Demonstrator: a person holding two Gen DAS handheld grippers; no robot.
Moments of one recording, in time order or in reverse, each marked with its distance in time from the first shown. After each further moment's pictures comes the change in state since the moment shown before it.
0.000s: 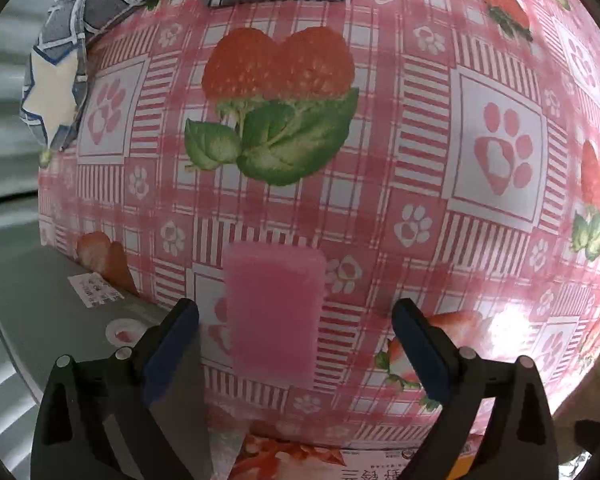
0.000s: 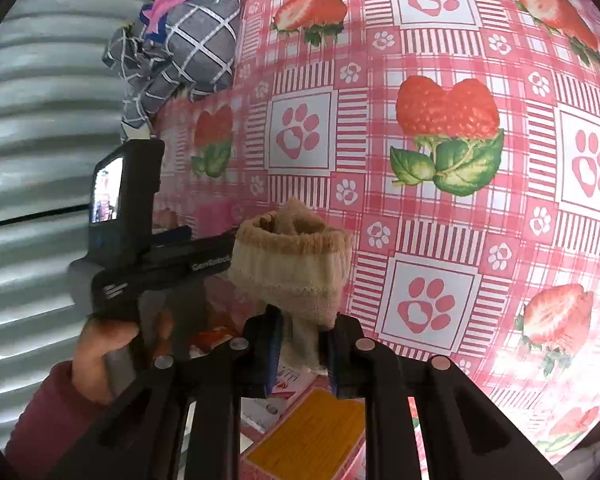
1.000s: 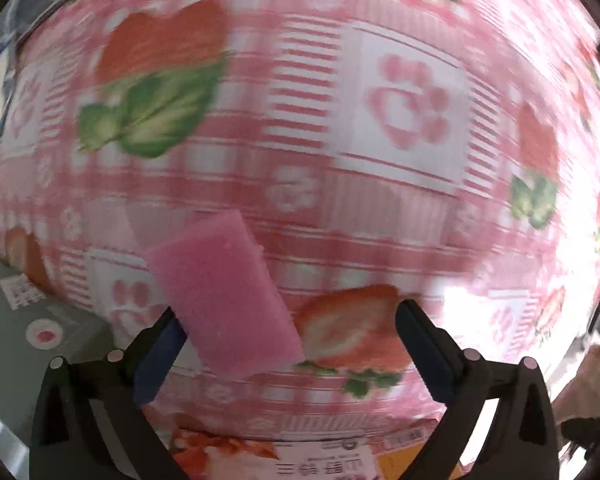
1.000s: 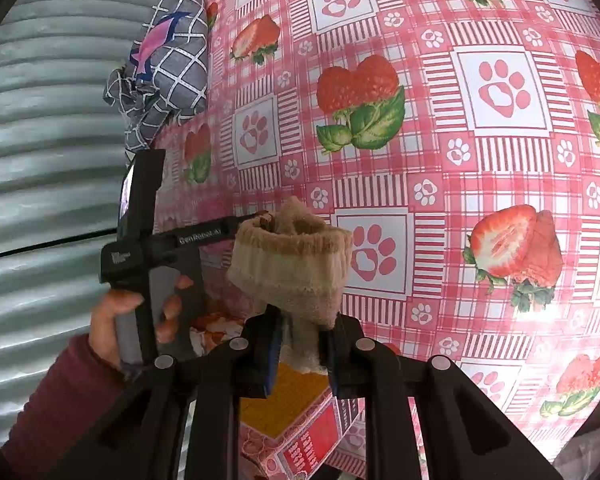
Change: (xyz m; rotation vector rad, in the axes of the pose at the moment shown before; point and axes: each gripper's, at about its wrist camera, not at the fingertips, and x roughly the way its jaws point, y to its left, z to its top) left arm 0.004 -0.041 0.002 0.083 0.020 -0.213; right arm -0.034 -0.051 -0.040 0.121 -0.083 0.046
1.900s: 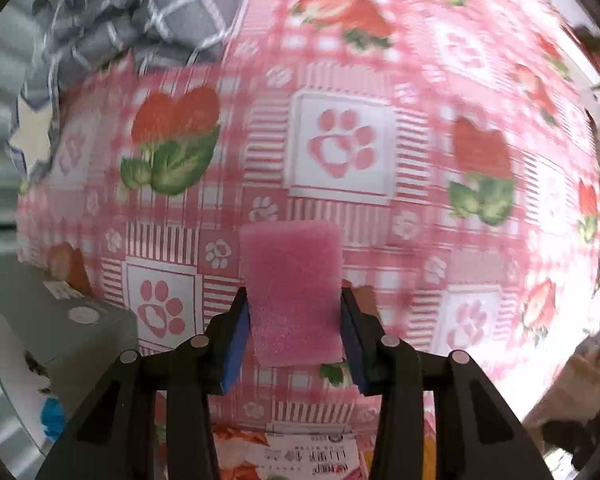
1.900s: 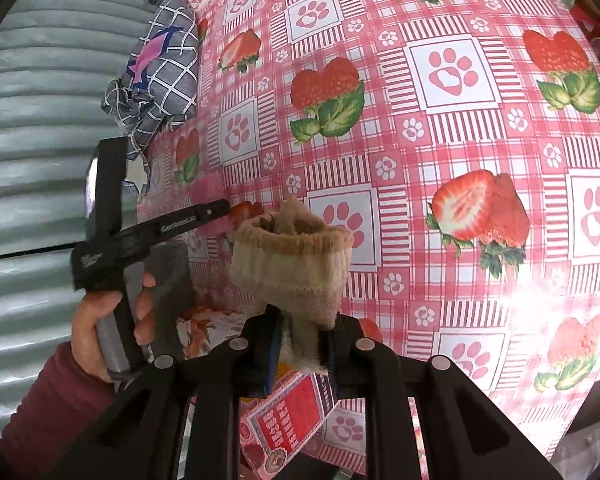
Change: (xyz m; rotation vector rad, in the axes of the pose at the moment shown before) left arm -0.079 -0.022 -0.044 0.055 -0.212 0.089; right arm -0.022 -0.012 -0.040 0.026 -0.079 -0.034
